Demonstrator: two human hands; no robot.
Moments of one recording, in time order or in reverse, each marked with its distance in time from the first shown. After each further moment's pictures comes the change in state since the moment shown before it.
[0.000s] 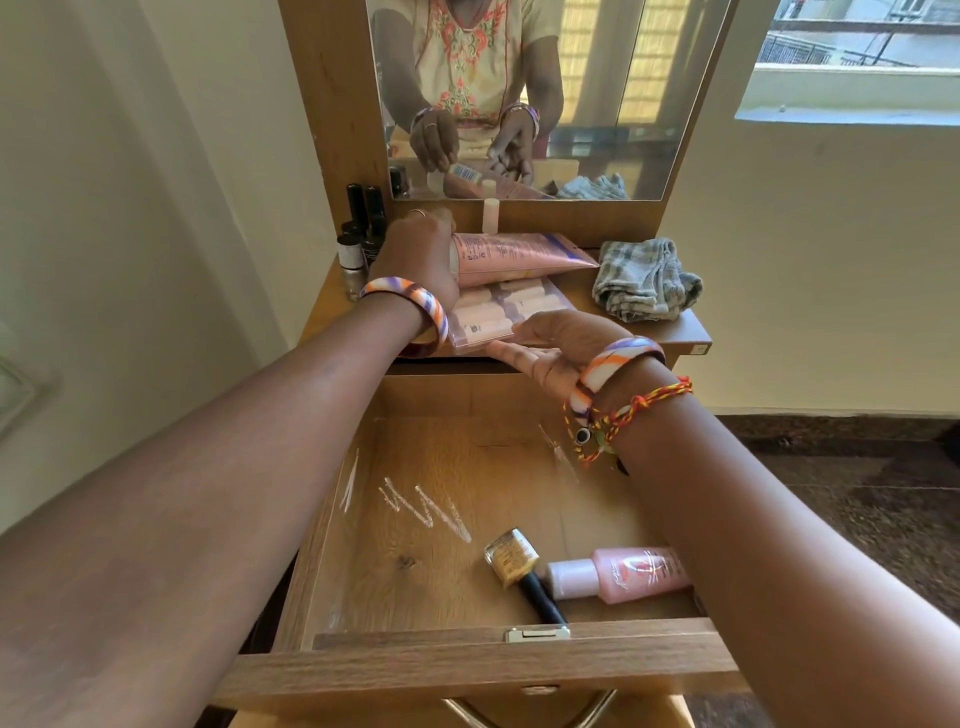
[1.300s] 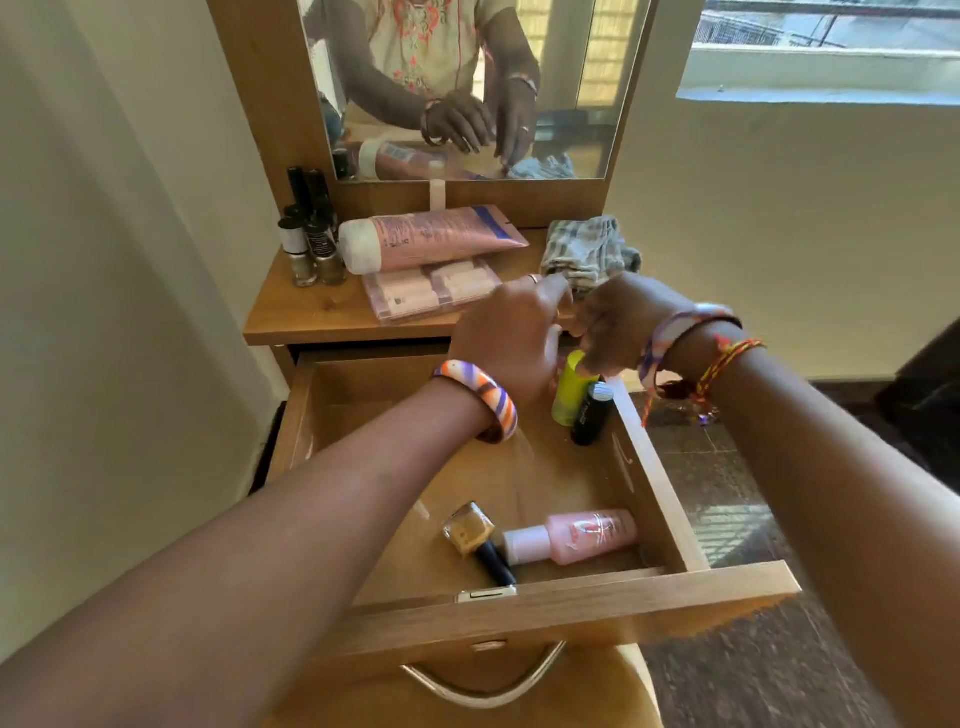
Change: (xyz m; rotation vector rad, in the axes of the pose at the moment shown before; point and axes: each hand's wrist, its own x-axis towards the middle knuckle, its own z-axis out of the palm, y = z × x) left_hand -0.078 0.075 0.034 -0.166 -0.052 0.397; right_hand -0.035 -0.056 -0.067 -1.990 0.261 -0.402
